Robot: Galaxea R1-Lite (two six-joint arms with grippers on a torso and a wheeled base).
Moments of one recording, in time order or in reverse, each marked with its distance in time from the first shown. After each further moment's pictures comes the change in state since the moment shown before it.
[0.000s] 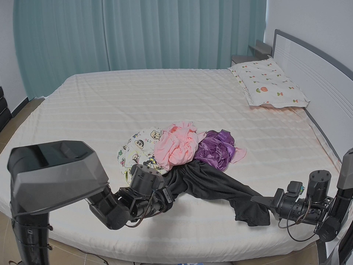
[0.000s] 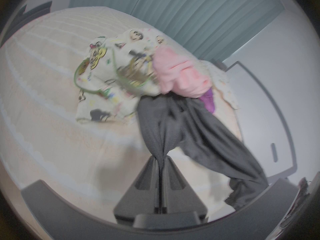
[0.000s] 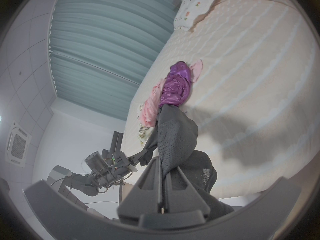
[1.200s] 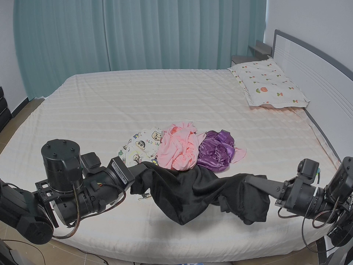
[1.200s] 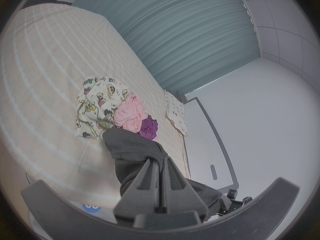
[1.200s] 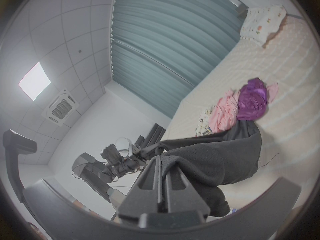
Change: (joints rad) left arm -0.021 -0.593 0.336 -0.124 -0.044 -0.171; right arm 0.258 -0.310 -0.079 0.001 0.025 -0.079
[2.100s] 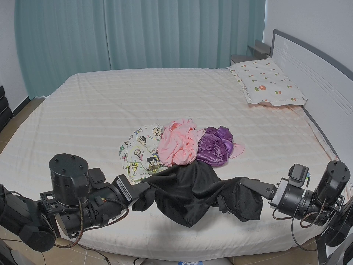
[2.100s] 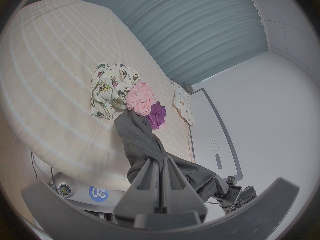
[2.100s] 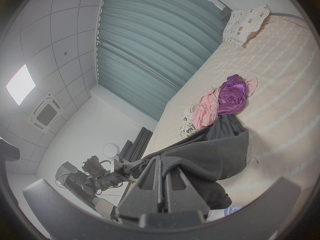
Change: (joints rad) left arm -0.031 0.004 0.059 0.026 -0.008 -0.021; right arm -0.021 0.081 -0.007 -0.001 -0.113 0.008
